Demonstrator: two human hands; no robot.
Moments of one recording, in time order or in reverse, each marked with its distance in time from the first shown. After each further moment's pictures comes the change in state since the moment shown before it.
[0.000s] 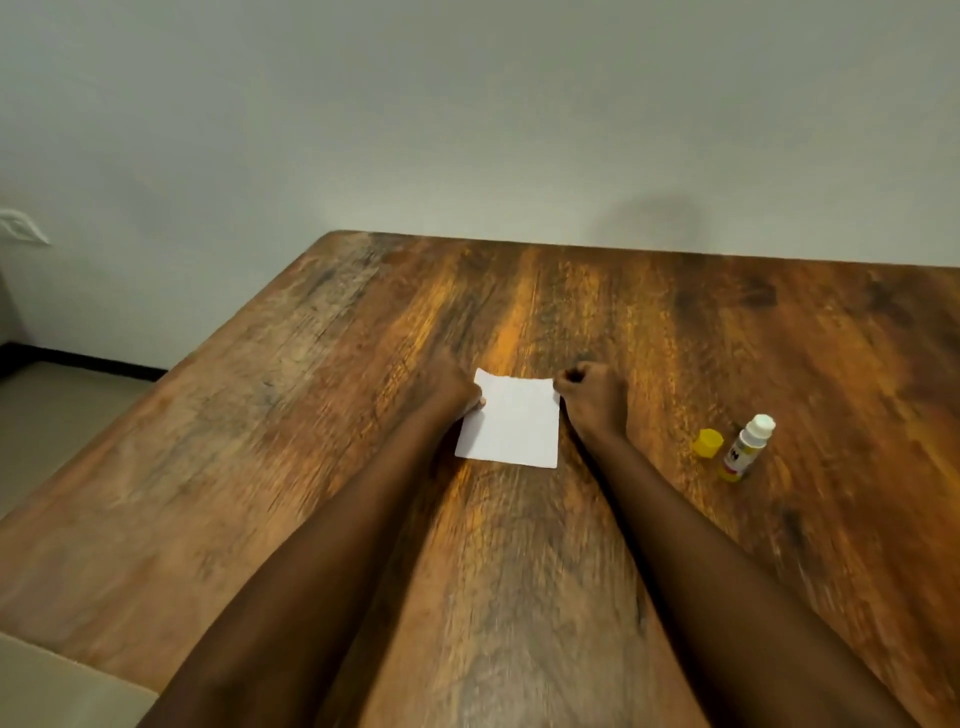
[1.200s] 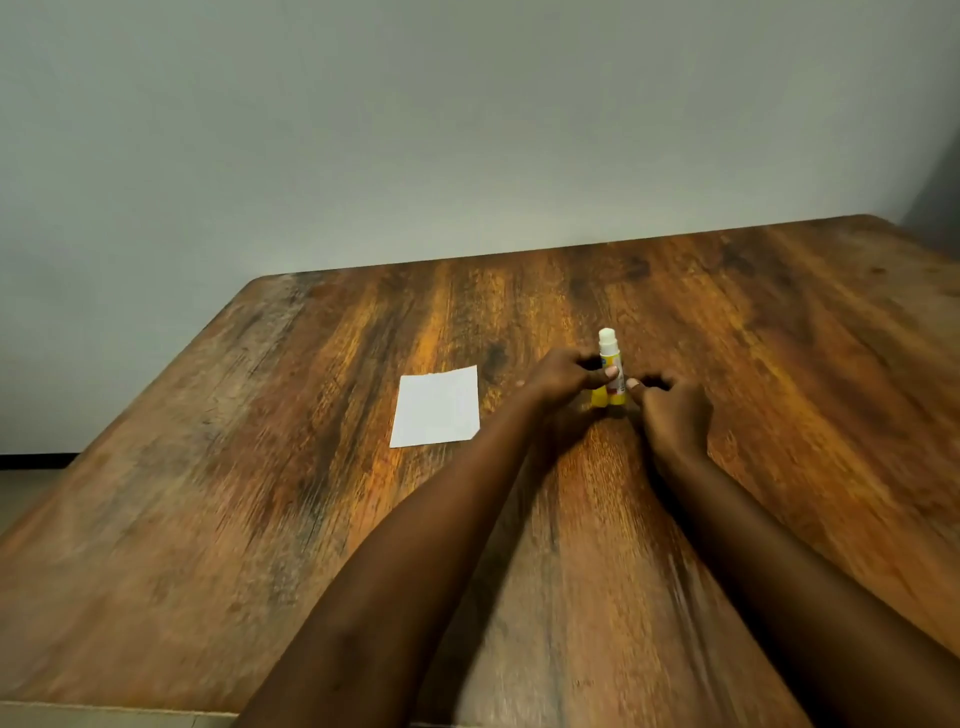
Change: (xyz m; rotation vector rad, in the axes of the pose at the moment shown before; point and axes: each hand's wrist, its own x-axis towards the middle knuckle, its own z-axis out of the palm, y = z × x) left_hand -0.119 0.137 0.081 -0.533 -0.594 0.415; right_hand -0.081 0.053 -0.151 0.237 0.291 0.226
